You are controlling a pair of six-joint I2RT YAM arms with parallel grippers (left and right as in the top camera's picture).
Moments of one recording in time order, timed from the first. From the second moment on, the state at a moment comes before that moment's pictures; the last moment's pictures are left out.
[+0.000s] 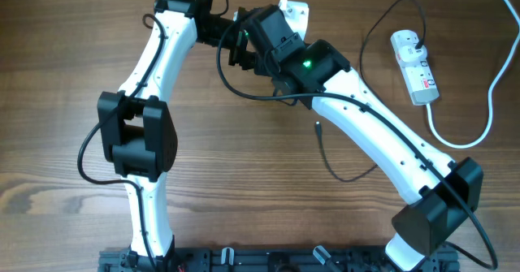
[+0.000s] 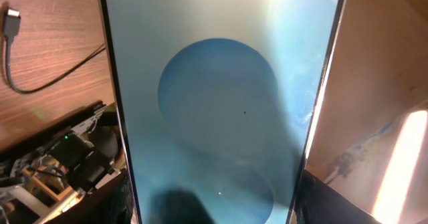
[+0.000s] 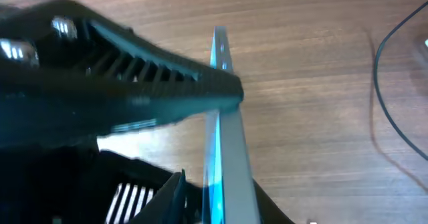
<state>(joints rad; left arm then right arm) -0.21 2.22 2.00 -1.06 1.34 -0.96 0.69 1.83 1.77 -0.90 0.39 0.66</state>
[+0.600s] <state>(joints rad) -0.21 2.22 1.99 -1.06 1.33 -0.96 0.69 1.83 1.81 -0.93 0.39 0.64</state>
